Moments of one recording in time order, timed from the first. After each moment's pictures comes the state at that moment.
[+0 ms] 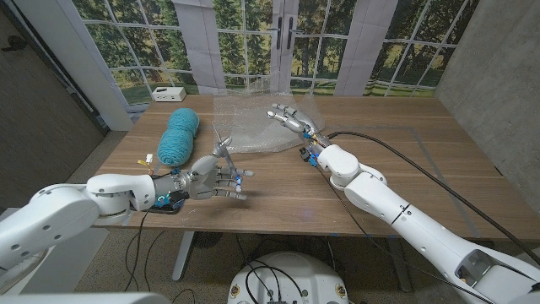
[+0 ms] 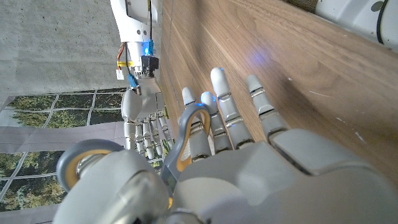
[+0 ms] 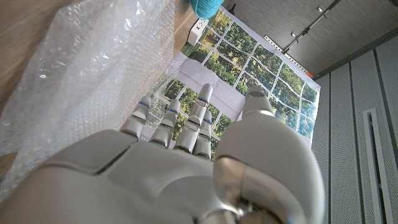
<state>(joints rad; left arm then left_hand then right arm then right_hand) 1.59 1.09 -0.19 -2.23 -1.08 0.47 -0.22 0.30 -0.17 -0.35 0.08 0.47 0.68 0.04 0.20 0.36 0.27 -0.01 1.22 1.13 0.52 -0.04 1.06 0.76 0.27 0.21 0.64 0.21 -0.80 -0.48 -0.67 -1.75 0.29 -0.03 -0.17 0.78 0.12 0.07 -0.13 0.20 0.29 -0.10 0.21 0.20 0.57 -0.19 0.47 0.25 0.20 -0.04 0.26 0.29 0.14 0.21 0.19 0.17</state>
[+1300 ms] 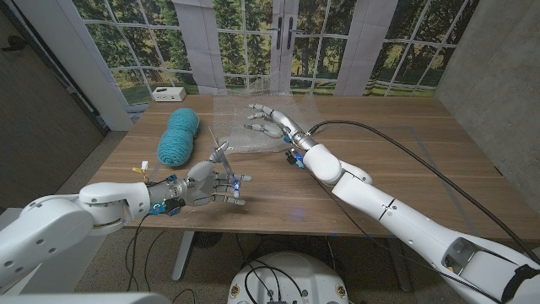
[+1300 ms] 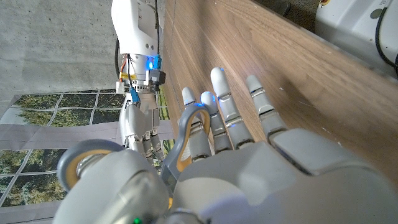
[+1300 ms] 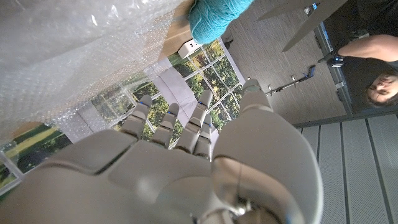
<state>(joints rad) 1.65 1.01 -0.25 -2.25 -1.02 0.49 -0.27 0.31 -0.17 -0.34 0.08 0.47 0.68 0.04 0.20 0.36 0.27 -0.01 1.22 1.12 0.52 -0.04 1.06 0.76 0.28 0.21 0.62 0.21 -0.72 -0.45 -0.79 -1.70 -0.10 0.02 -0.18 0.83 0.10 0.09 -0.15 0.22 0.23 -0.12 0.20 0.20 0.52 -0.21 0.38 0.23 0.17 -0.04 0.25 0.26 0.13 0.19 0.19 0.17</state>
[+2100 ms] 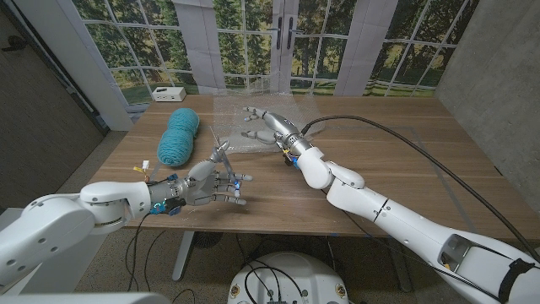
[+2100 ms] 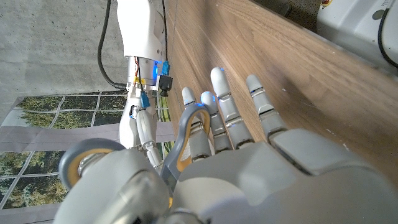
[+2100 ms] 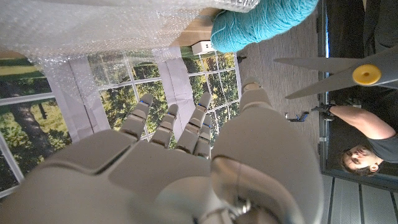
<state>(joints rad) 1.63 1.01 -0.24 -2.24 -1.02 0.49 -0.29 0.31 -0.16 -0.34 0.08 0.47 0.67 0.03 0.20 0.35 0.27 -0.01 1.22 1.12 0.52 -0.04 1.06 0.76 0.29 0.21 0.61 0.21 -0.68 -0.45 -0.88 -1.68 -0.46 -0.06 -0.27 0.85 0.10 0.10 -0.15 0.22 0.21 -0.13 0.20 0.20 0.50 -0.21 0.33 0.22 0.15 -0.04 0.25 0.25 0.14 0.19 0.19 0.17</state>
